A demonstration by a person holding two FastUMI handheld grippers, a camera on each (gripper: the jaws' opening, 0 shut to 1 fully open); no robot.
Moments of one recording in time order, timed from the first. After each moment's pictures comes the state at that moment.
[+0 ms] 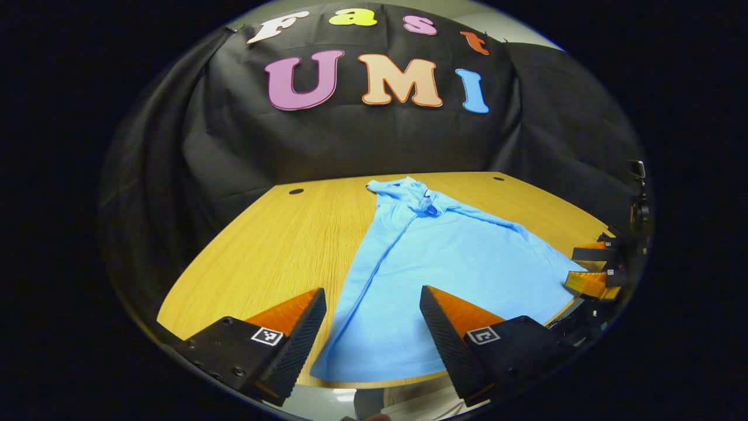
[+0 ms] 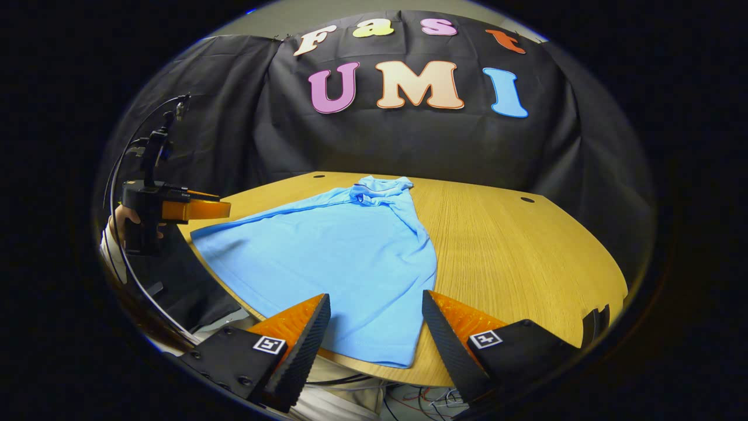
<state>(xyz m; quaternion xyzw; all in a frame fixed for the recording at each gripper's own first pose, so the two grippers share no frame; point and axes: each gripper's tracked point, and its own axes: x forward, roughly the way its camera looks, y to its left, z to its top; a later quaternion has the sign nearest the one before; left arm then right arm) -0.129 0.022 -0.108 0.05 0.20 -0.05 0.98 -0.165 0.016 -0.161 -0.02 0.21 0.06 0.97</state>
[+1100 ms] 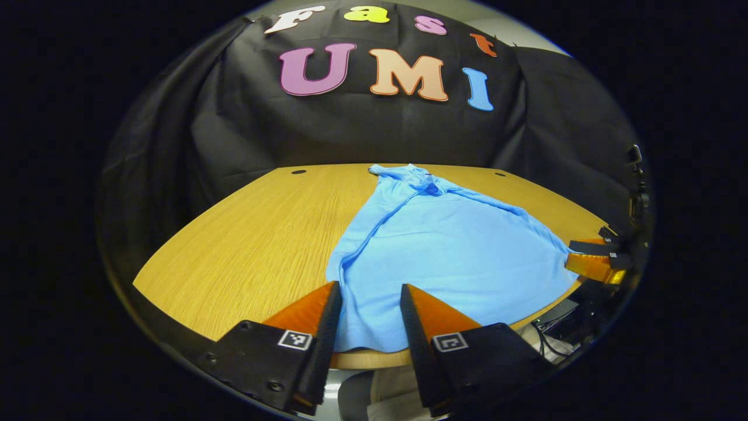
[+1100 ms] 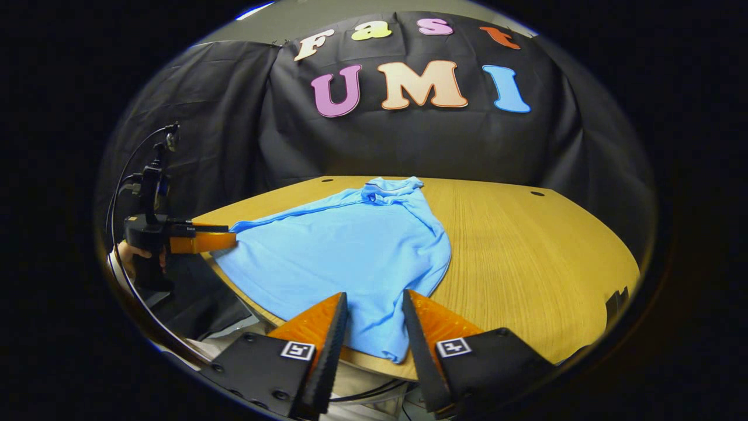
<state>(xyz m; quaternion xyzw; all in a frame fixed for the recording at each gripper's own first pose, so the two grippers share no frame) -0.140 0.010 -0.147 0.03 0.19 -0.06 0.98 -0.158 0.040 -0.176 0.01 0.20 0.08 0.98</state>
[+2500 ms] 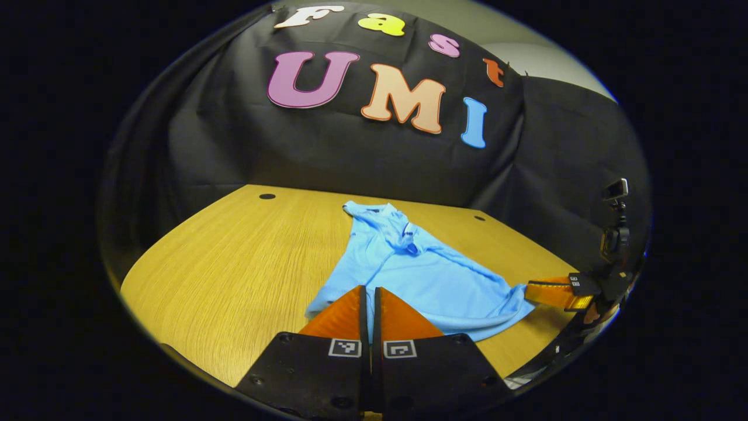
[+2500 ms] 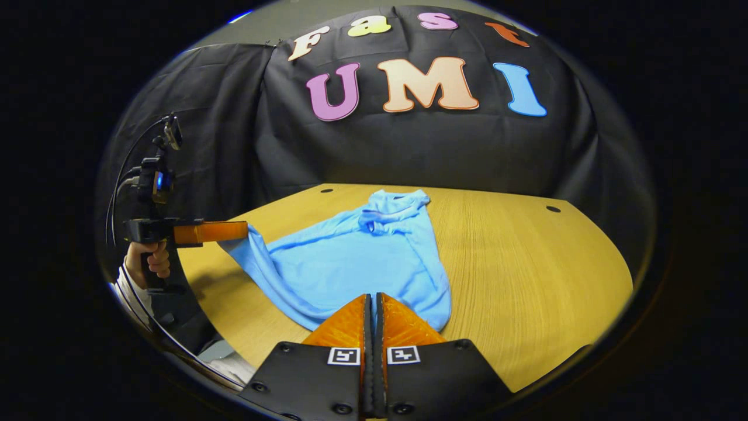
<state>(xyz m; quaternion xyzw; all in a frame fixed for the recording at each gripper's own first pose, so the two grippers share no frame) -0.037 -0.015 -0.058 -0.05 0.13 -0.11 0.98 -0.060 0.033 -0.114 0.02 0.21 0.08 0.97</state>
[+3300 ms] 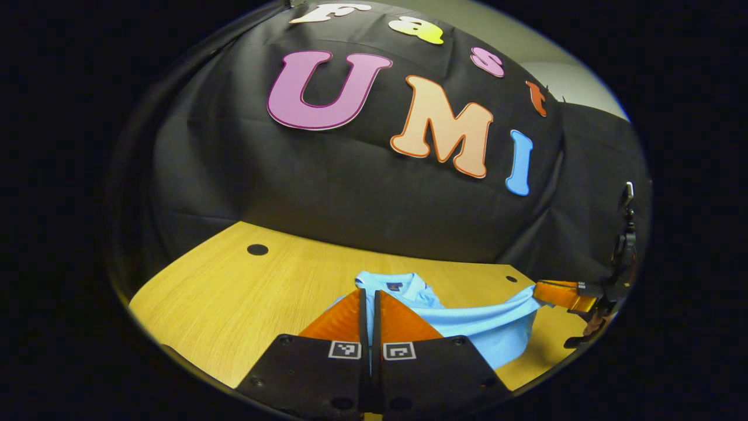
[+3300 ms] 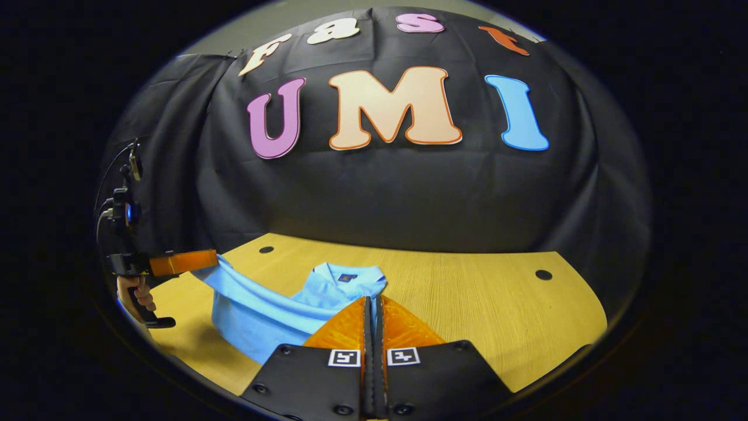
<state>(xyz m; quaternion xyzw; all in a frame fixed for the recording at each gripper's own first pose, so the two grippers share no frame) 0.175 0.015 0.018 -0.07 0.08 -0.05 0.99 0.185 -0.019 -0.030 0.01 0.14 -0.01 0.99</state>
